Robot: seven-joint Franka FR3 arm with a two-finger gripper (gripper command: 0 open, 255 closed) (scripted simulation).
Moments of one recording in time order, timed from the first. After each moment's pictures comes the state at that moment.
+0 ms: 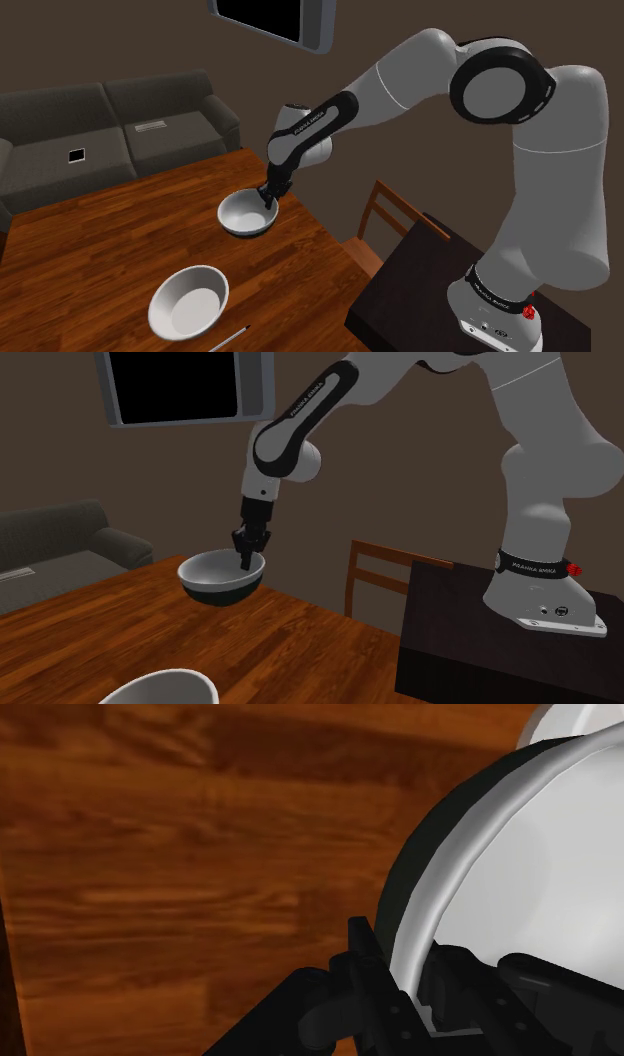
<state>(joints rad) 0.25 0.48 0.02 -1.95 0.39 2.55 0.00</state>
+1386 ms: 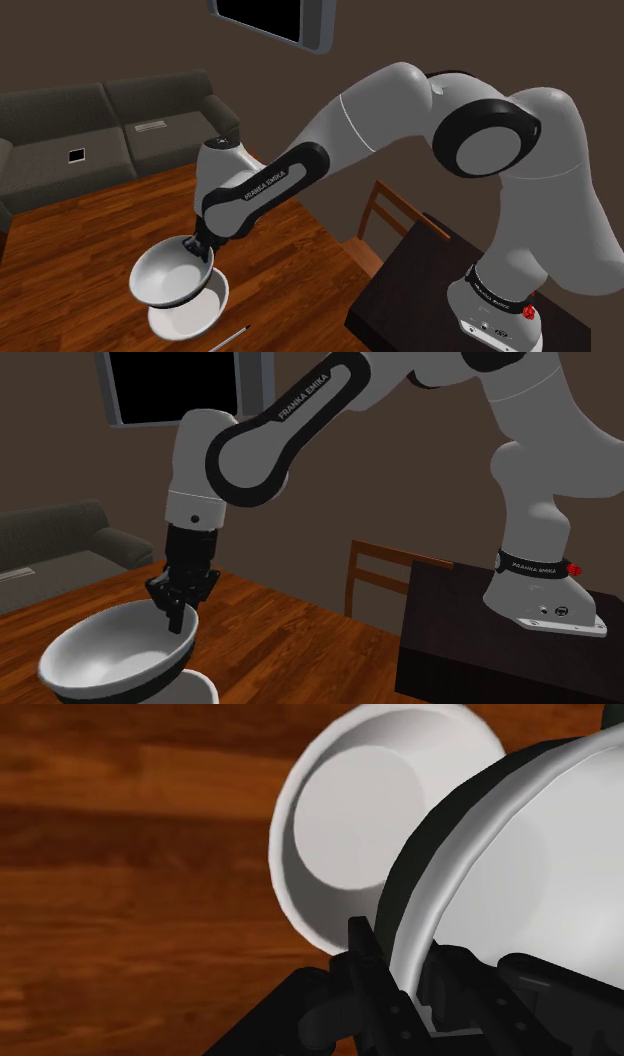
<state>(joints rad) 0.61 0.66 0.01 -1.65 0.26 2.52 0.46</state>
